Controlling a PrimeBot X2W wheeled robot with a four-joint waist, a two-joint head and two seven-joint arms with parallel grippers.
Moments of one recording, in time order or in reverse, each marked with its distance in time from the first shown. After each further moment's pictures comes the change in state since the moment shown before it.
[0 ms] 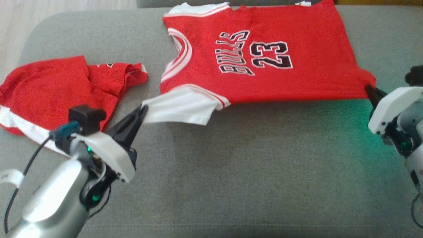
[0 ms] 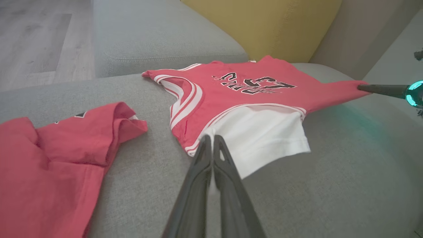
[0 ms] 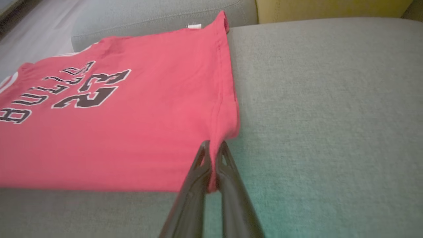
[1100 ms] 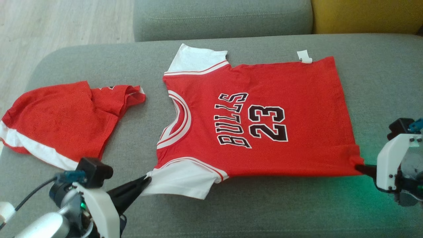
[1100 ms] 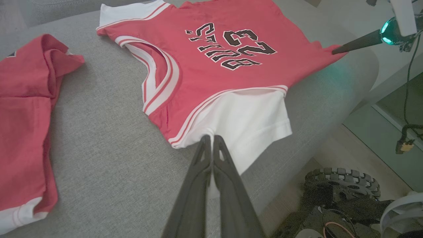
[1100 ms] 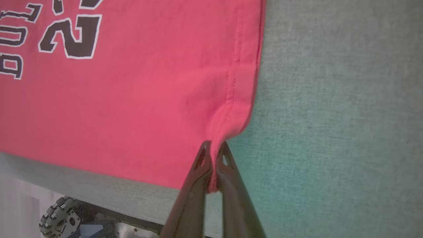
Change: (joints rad) left arm 0.258 0.313 -0.135 -0.406 -0.132 0.027 0.246; right arm 0.325 -0.174 0.056 -0.355 0.232 0.000 0.577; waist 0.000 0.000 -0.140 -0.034
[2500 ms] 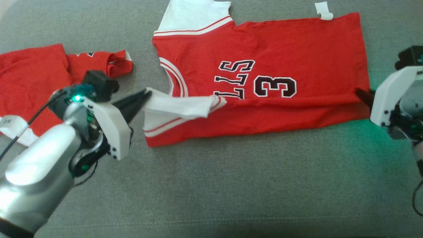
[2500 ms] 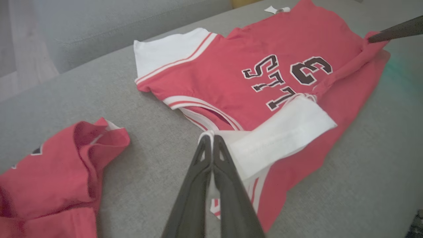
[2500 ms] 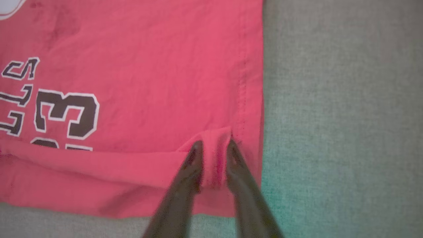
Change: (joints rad) left arm -0.516 -0.165 -0.142 0.374 0.057 -0.026 -0.056; right arm -0.246 0.169 -0.253 0.015 -0.351 0.000 -0.012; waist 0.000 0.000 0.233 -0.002
